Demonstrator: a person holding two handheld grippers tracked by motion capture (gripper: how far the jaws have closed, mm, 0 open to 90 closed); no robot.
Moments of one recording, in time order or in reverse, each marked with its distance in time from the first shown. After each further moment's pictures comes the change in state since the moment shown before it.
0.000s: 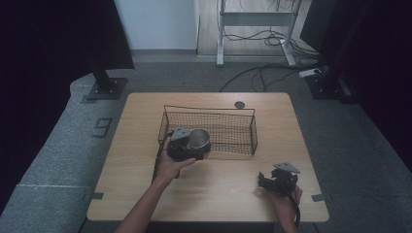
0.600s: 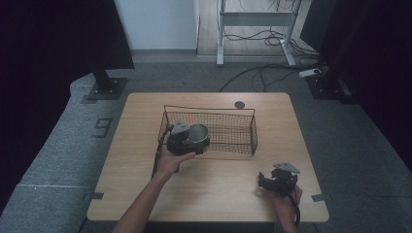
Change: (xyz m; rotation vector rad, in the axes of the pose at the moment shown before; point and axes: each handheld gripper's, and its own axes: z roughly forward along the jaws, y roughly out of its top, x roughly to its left) left arm 0.009 0.013 0.004 0.001 0.032 0.002; right arm 0.000 0.000 0.000 -0.001 0.000 -0.001
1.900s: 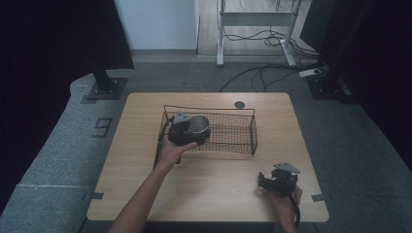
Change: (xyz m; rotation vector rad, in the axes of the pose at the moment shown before) left arm 0.011 0.023 0.012 0.003 0.017 -0.020; right arm 0.000 0.000 0.000 0.002 0.001 -0.002
